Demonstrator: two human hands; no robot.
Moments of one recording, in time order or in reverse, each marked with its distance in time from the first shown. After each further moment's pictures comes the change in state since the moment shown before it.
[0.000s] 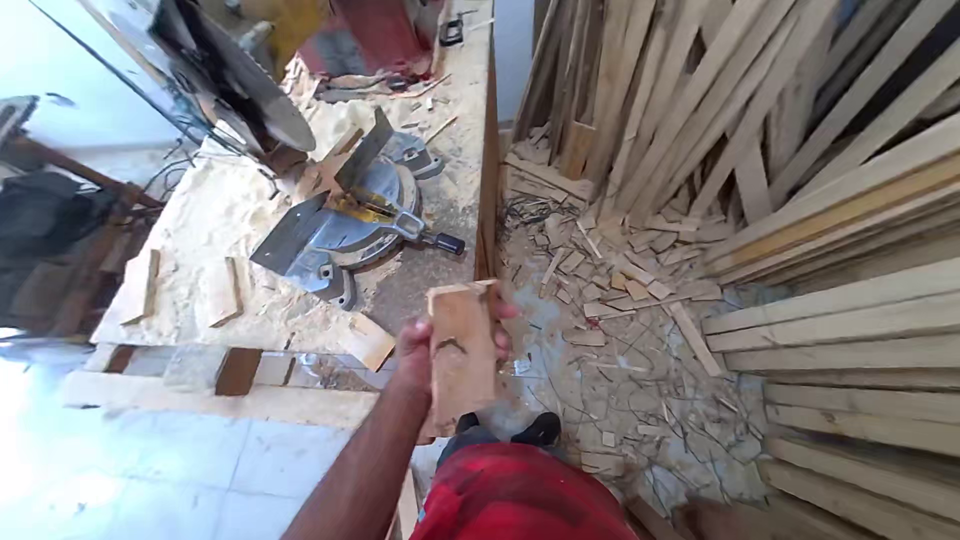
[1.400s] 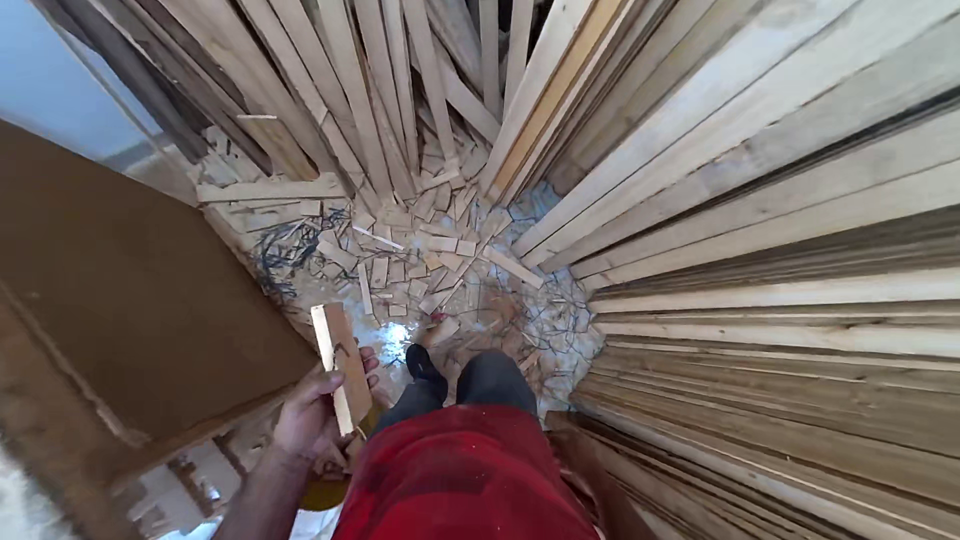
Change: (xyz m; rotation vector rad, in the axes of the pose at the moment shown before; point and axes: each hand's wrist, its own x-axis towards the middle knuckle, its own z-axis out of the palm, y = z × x) left_hand 0.416 -0.180 -0.097 0.279 0.400 -0.650; right_hand 0.114 -0.090 -0.106 0.388 -0.051 0.335
